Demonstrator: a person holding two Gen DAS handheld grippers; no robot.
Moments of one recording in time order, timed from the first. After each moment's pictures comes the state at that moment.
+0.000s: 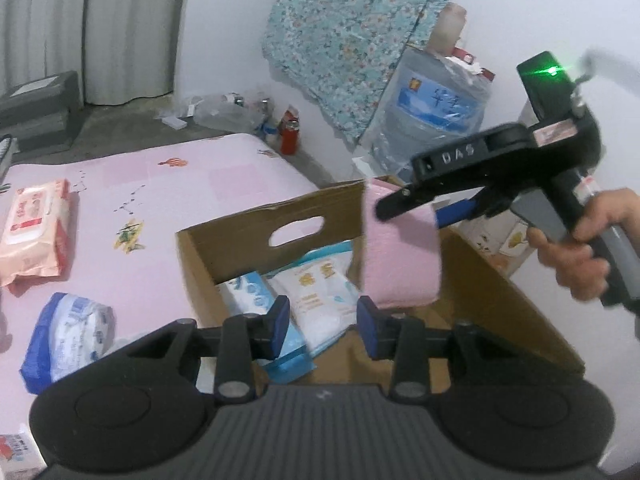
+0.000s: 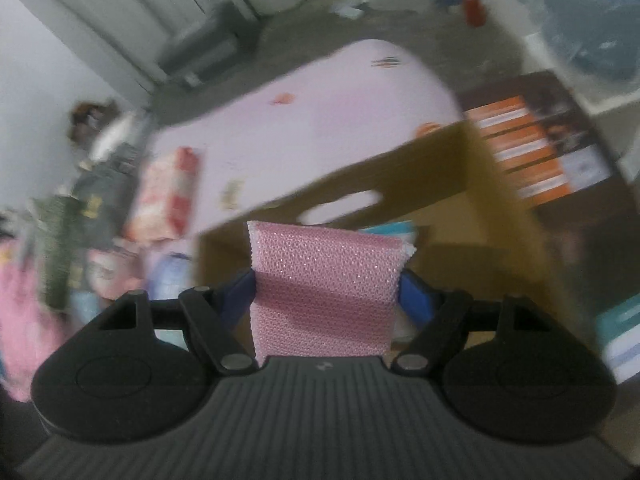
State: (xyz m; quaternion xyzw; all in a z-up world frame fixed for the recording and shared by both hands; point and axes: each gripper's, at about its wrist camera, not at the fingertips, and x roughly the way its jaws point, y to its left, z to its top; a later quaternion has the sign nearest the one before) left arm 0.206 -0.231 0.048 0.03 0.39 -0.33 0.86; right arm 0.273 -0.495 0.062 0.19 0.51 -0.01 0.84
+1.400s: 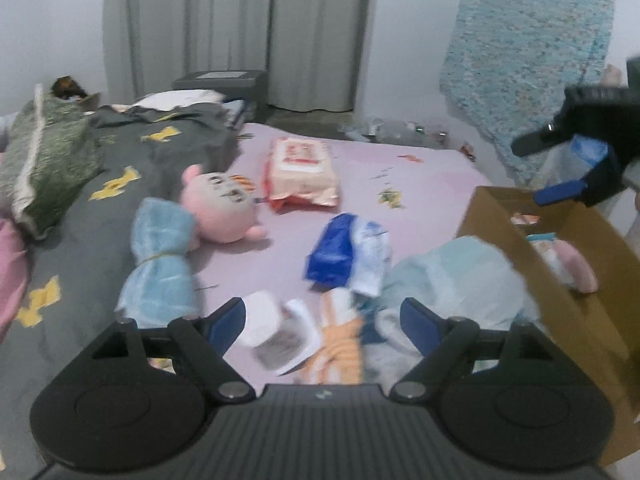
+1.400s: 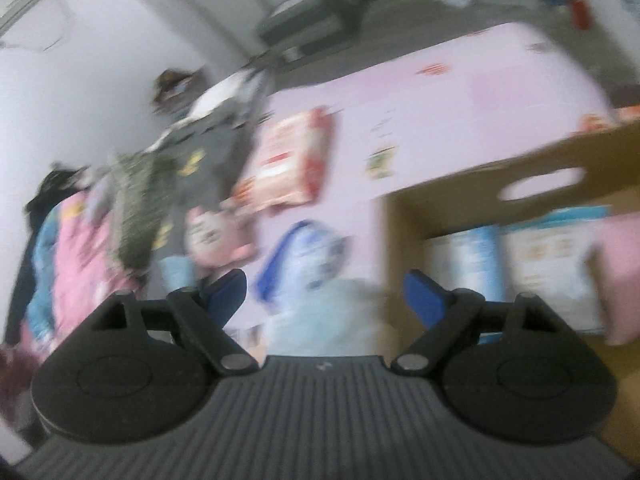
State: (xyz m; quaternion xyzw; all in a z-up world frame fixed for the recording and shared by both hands) left arm 0.128 0.001 0.039 0.00 0.36 -0.08 0.93; right arm 0.290 -0.323 0.076 0.24 0.49 0.18 0.82
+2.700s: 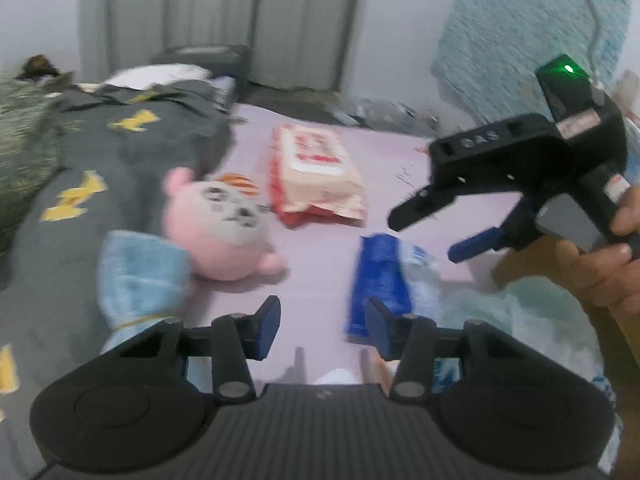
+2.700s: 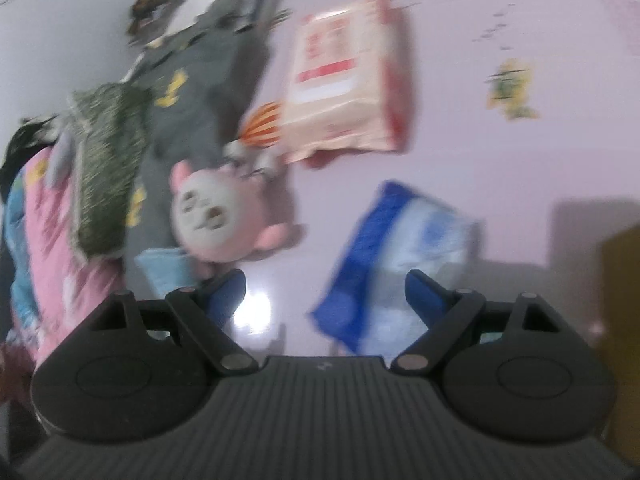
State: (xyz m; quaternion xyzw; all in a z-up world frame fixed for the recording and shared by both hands) left arm 0.247 0.032 0.006 -0.01 0.40 -0.14 0.91; right arm 0.410 -0.184 -0.022 0.22 0.60 0.13 0.76
